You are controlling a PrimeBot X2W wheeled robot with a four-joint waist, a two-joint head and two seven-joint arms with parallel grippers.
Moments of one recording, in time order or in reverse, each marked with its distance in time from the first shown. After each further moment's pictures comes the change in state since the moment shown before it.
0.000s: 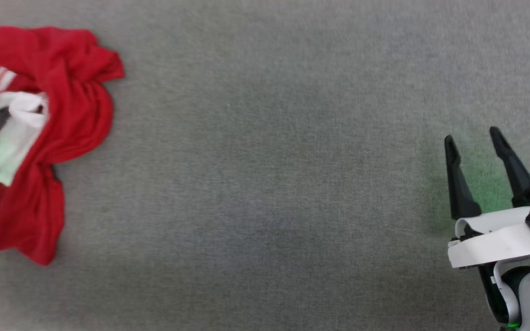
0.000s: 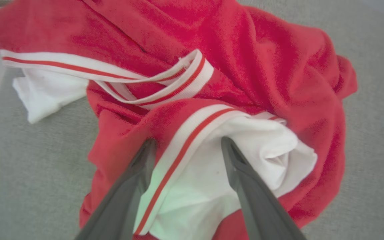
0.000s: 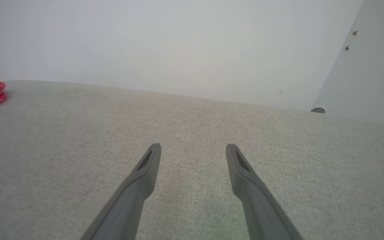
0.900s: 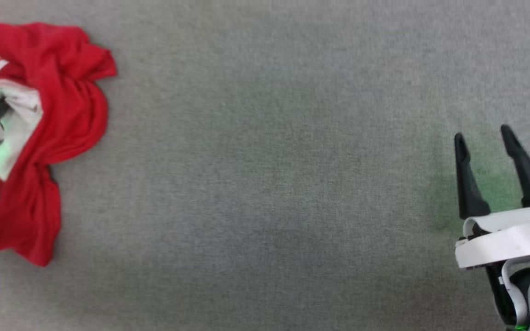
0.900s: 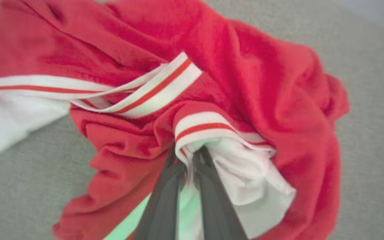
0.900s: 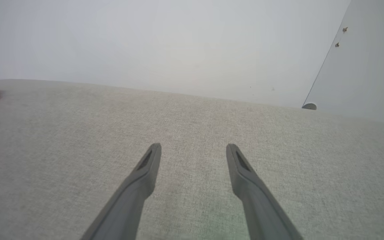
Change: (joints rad) left arm -0.163 -0.011 -0.186 0.246 -0.072 -0.005 -0.122; right arm 0.008 0.001 -0.028 -0.060 0.004 0.000 0.055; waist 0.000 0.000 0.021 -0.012
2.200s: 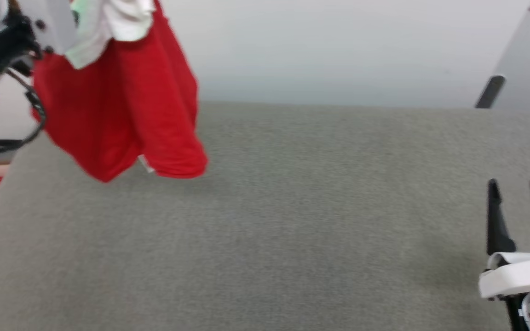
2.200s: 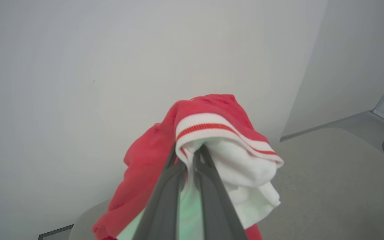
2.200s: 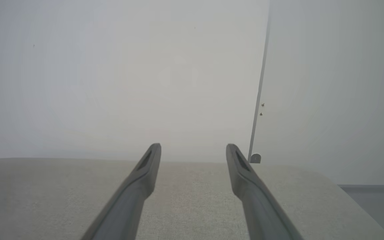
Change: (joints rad) left arm -0.188 -0.038 -0.223 -0.570 -0.029 0.030 0.125; right arm 0.113 0.046 -0.143 0.119 0.026 0.000 -0.067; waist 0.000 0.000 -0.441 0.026
